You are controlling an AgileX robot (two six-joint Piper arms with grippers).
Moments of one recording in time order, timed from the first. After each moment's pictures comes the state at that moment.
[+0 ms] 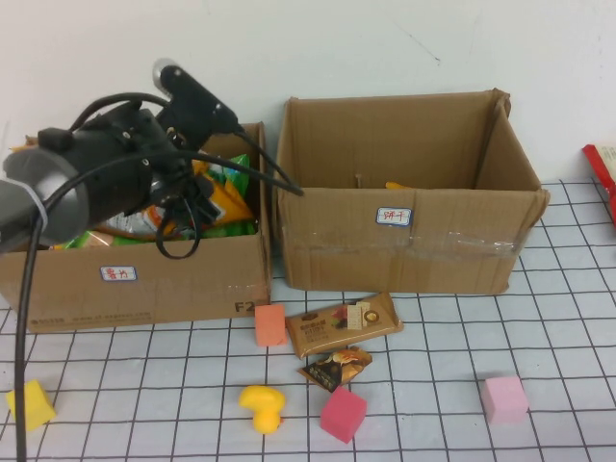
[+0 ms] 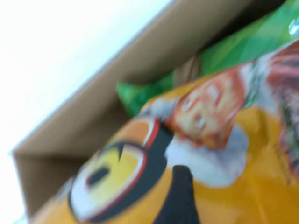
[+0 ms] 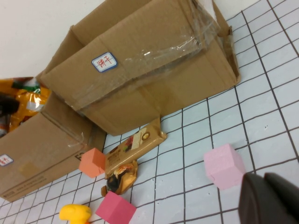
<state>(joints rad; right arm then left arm) 0.00 -0.02 0.03 0.74 0.44 -0.11 -0.36 1.85 -1.43 0.82 0.59 -0.34</state>
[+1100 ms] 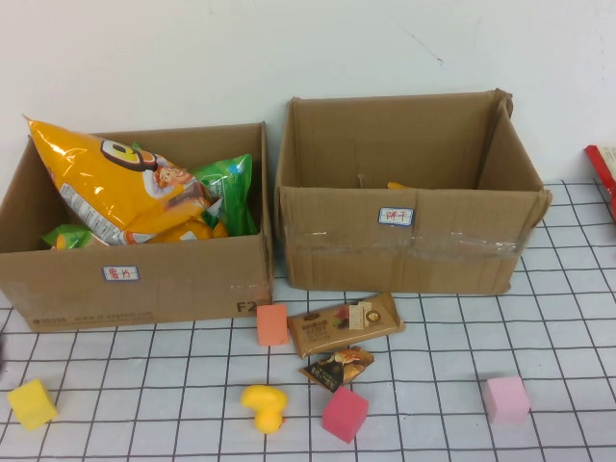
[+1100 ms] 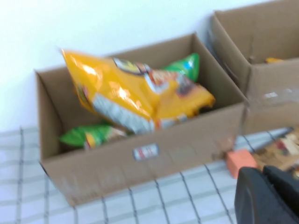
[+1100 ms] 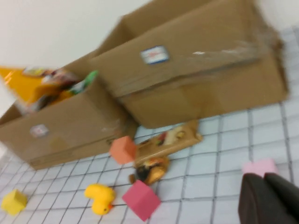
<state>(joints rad) 0.00 -0.02 0.02 1.00 0.48 -0.48 -0.36 0.68 -0.86 0.21 0.69 -0.18</state>
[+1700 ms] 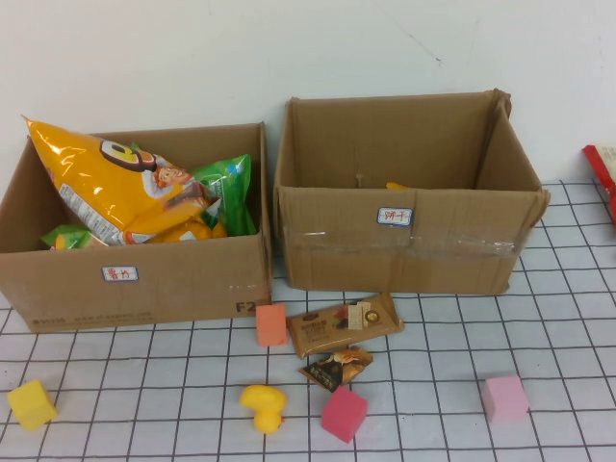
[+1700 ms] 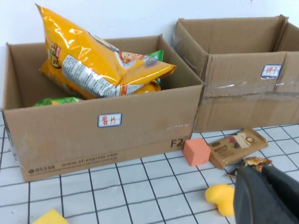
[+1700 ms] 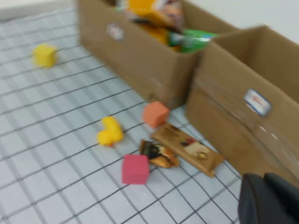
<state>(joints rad) 0.00 0.56 -0.55 1.00 0.87 -1.36 -0.36 0.10 -0.47 0.06 0.69 -0.20</state>
